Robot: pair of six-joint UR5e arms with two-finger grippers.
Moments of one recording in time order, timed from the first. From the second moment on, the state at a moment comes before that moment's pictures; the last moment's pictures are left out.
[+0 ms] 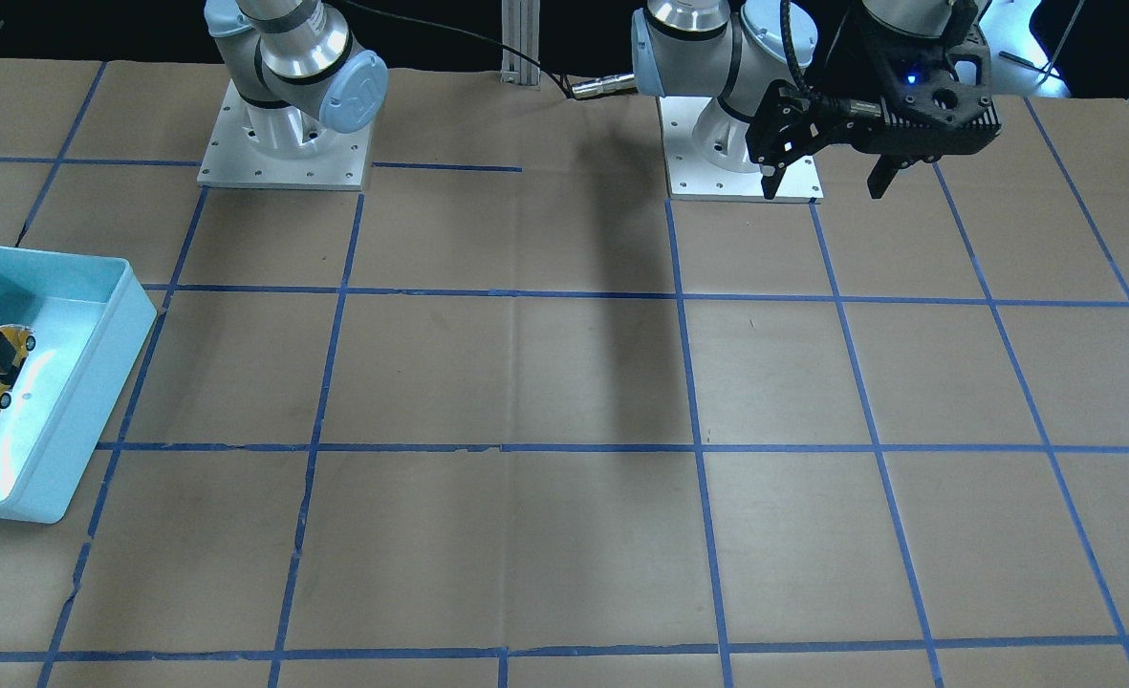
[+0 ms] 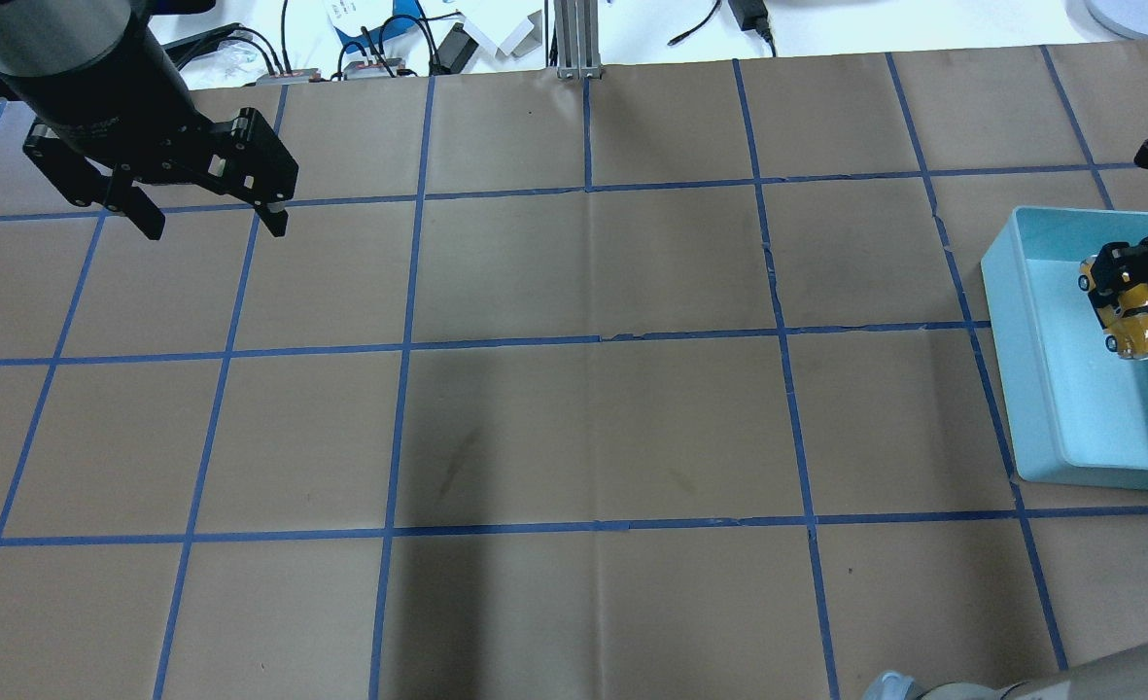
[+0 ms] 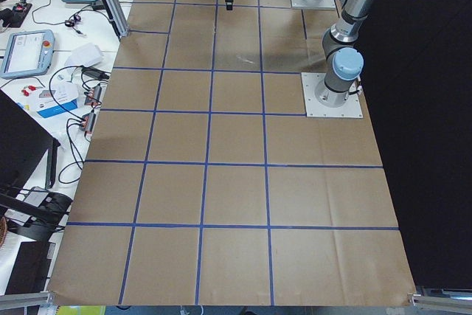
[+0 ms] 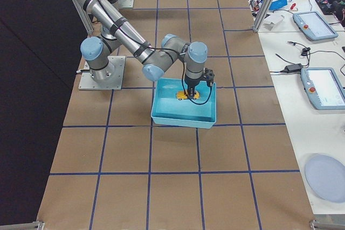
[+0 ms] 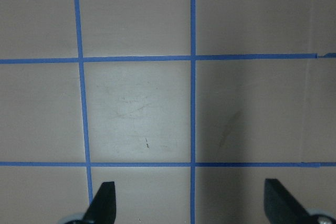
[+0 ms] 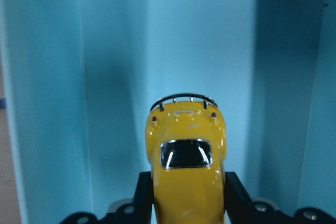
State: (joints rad) left arm -1.55 -1.54 -1.46 -1.73 1.61 0.02; right arm 0.93 -1.29 1.86 -2.10 -1.63 -0.52
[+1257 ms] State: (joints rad) left arm -1.55 -1.53 -1.46 -1.74 1.61 0.02; right arm 0.90 -1.29 1.88 -2.10 -1.64 -0.48
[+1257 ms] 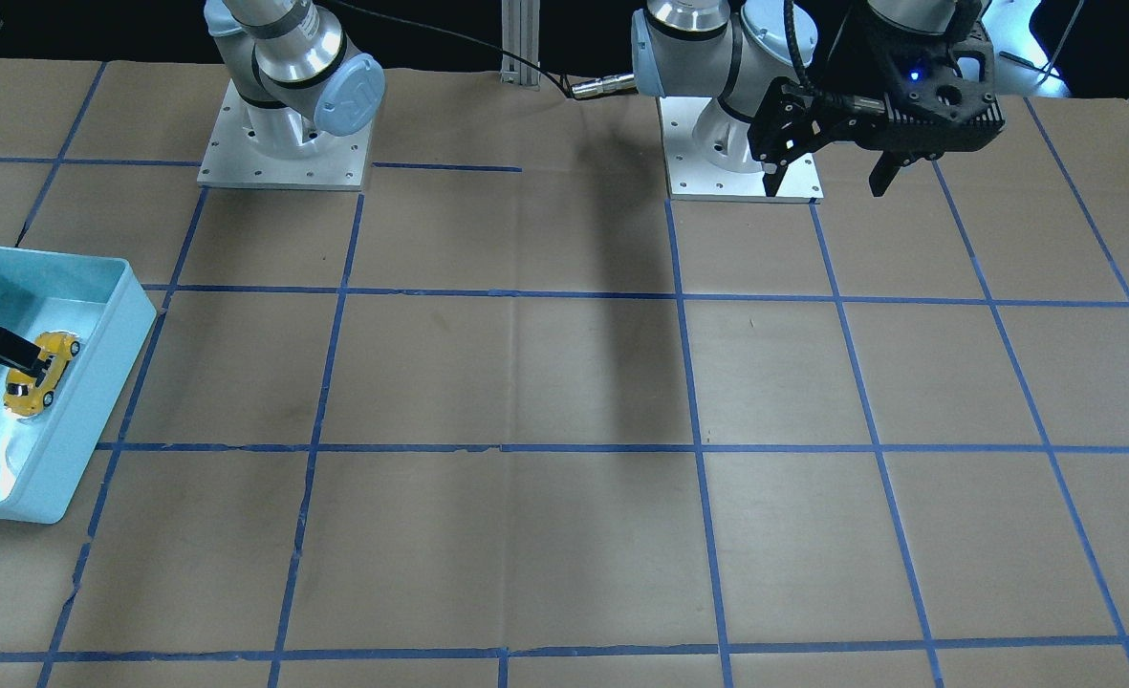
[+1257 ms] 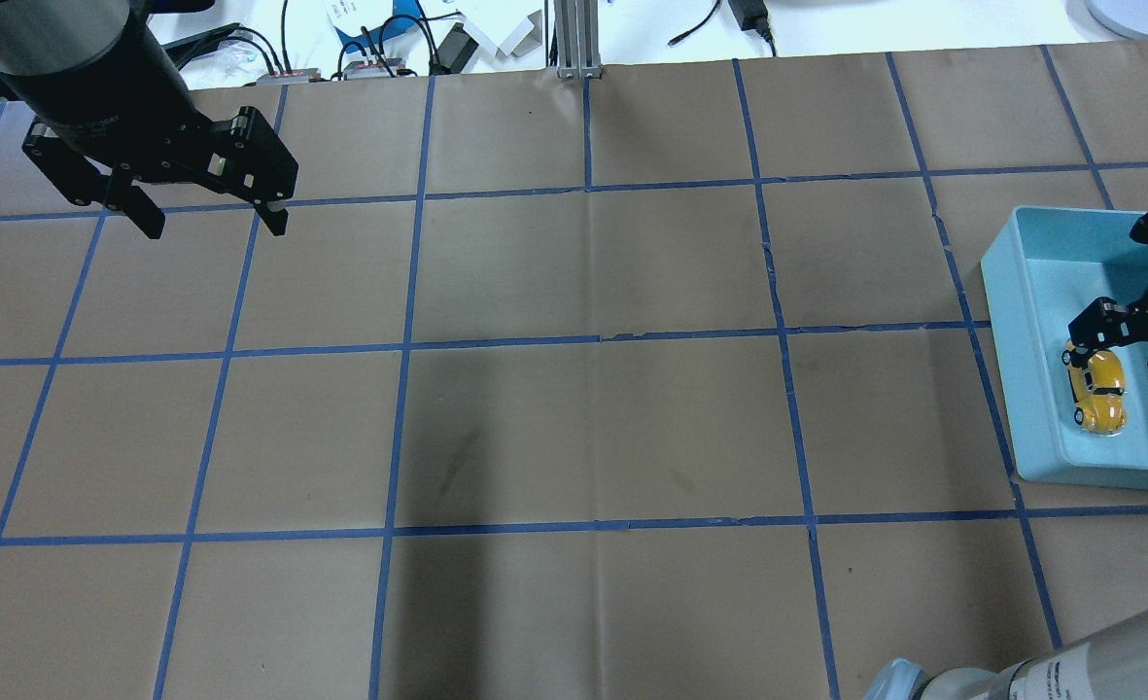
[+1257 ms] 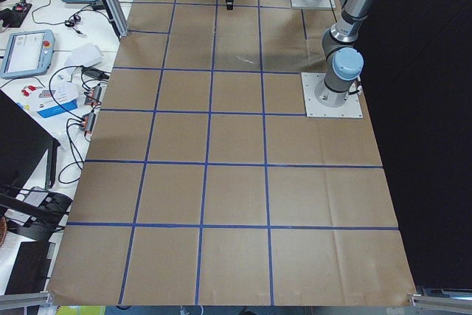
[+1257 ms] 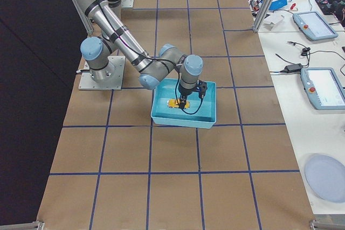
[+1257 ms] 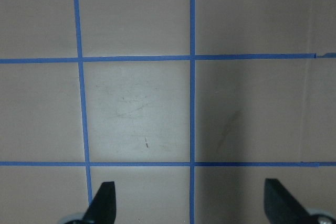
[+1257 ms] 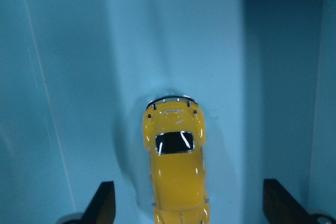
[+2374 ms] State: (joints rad) left arm -1.53 -1.53 -1.45 -1.73 1.63 0.08; right arm 1.36 -1.50 1.51 -1.63 -1.56 -0.28
